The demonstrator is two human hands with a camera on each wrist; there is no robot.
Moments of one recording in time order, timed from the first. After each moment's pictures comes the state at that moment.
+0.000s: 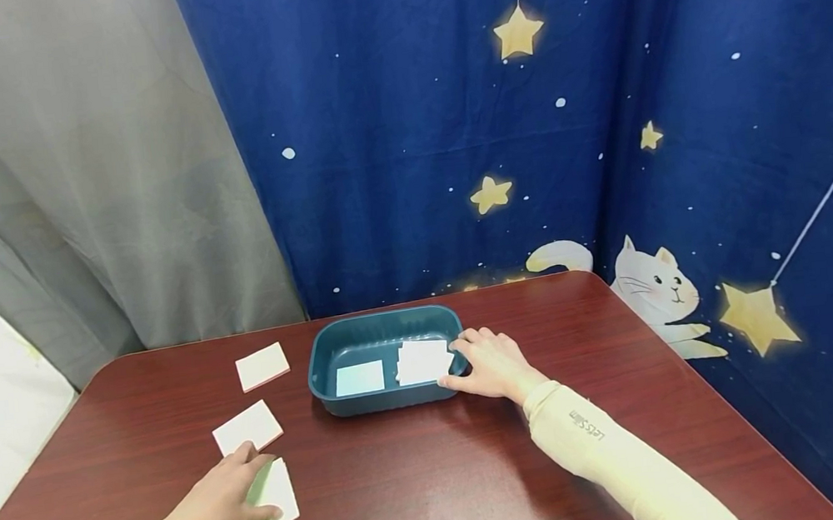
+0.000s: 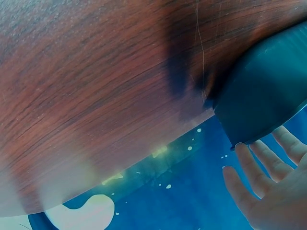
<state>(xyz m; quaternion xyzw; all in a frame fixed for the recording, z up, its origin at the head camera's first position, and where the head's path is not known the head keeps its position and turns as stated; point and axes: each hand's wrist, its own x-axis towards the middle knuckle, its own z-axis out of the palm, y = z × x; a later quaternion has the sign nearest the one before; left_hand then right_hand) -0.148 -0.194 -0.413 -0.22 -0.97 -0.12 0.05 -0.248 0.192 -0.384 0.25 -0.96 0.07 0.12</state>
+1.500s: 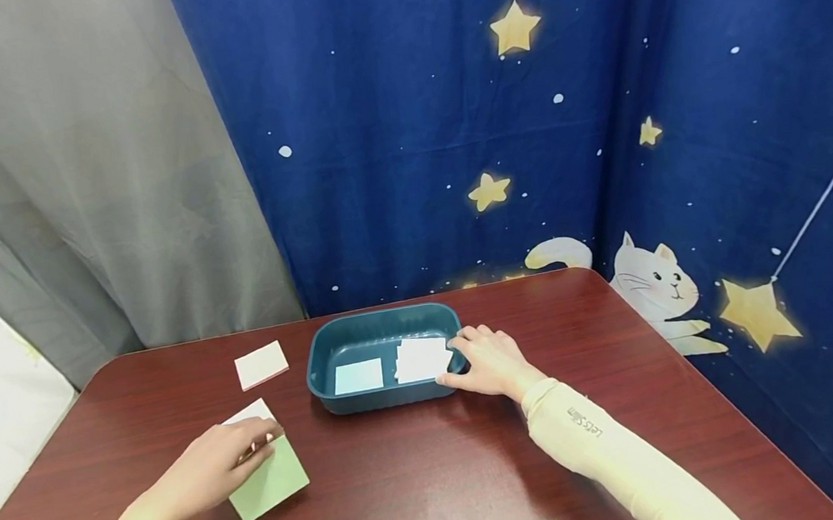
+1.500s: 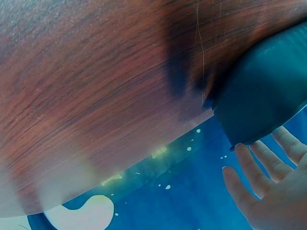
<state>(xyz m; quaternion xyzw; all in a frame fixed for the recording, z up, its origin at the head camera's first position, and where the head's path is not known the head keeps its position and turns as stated) -0.151 -0.173 -0.349 -0.34 -0.92 -0.12 0.15 -0.250 0.193 -0.385 0.25 -0.96 0.07 0.12</state>
